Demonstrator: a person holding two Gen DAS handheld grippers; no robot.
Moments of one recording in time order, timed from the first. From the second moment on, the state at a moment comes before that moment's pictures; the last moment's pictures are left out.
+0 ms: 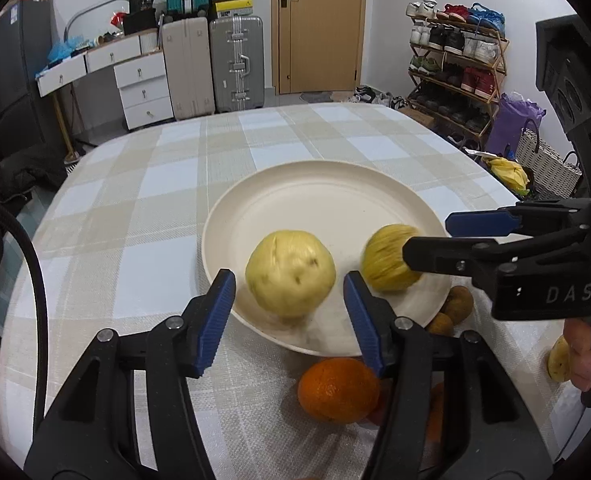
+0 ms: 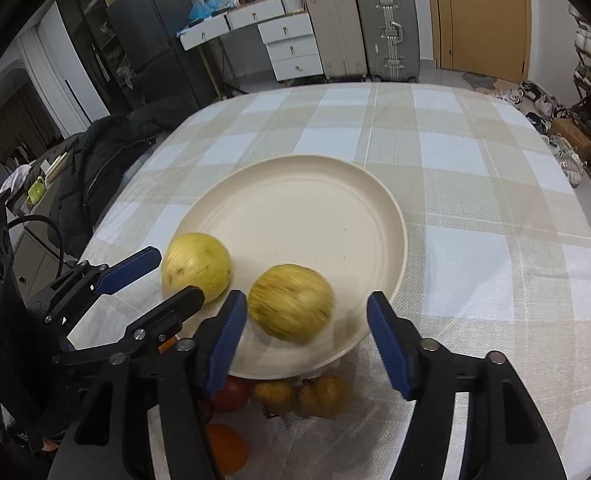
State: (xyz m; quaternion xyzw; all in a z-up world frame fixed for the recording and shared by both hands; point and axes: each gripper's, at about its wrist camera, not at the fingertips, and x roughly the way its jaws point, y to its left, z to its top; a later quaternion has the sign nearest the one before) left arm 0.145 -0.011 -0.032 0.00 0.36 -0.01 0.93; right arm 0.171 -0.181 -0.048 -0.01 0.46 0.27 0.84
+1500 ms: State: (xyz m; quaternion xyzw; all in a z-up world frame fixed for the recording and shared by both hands) left arm 0.026 -0.014 0.006 -0.04 0.31 0.00 0.95; right arm 0.085 -0.237 -0.025 -0.01 0.39 0.28 0.88
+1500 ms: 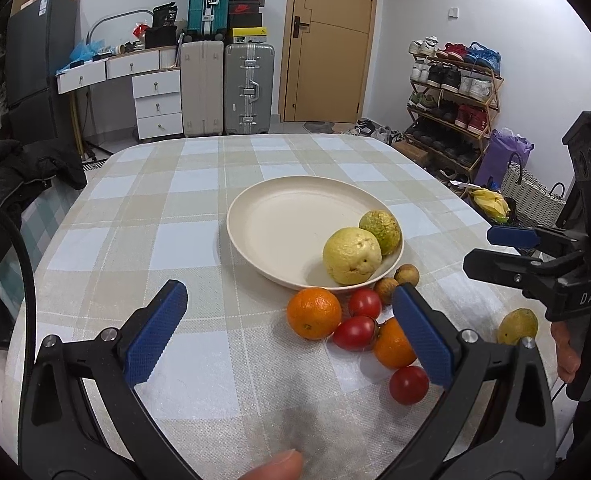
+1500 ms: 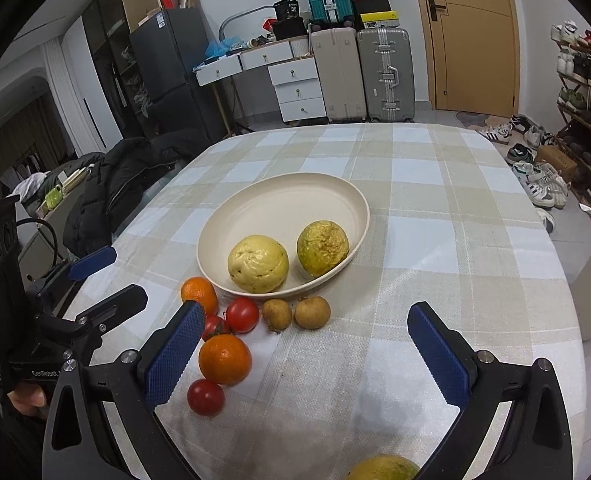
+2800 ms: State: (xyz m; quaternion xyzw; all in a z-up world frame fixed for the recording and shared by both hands) left arm 0.031 -0.059 -0.031 -0.01 0.37 -0.05 0.93; right arm 0.072 -0.251 -0.050 -0.06 0.45 0.28 0.85
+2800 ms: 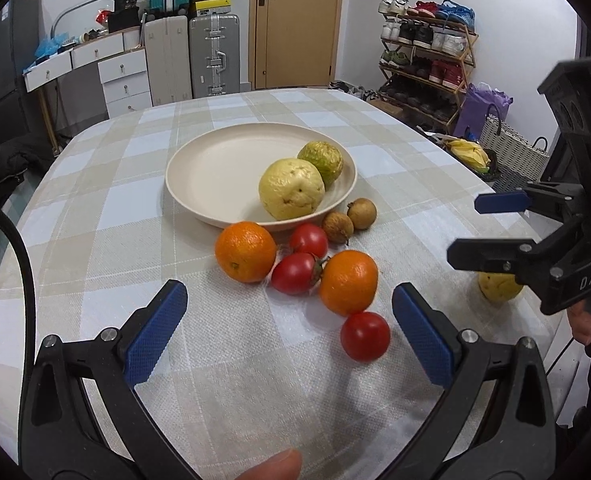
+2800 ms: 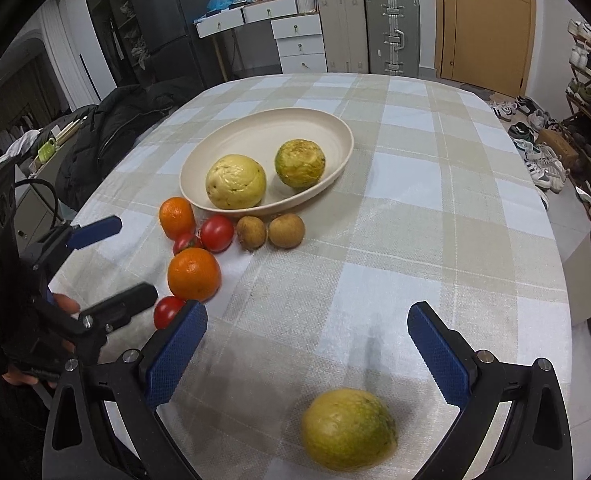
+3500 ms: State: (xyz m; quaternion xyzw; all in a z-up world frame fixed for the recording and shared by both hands) left arm 0.033 -0.084 -0.057 0.02 0.44 -0.11 0.89; right arm 0.069 -0.242 -0.052 -0.06 0.45 0.29 0.84
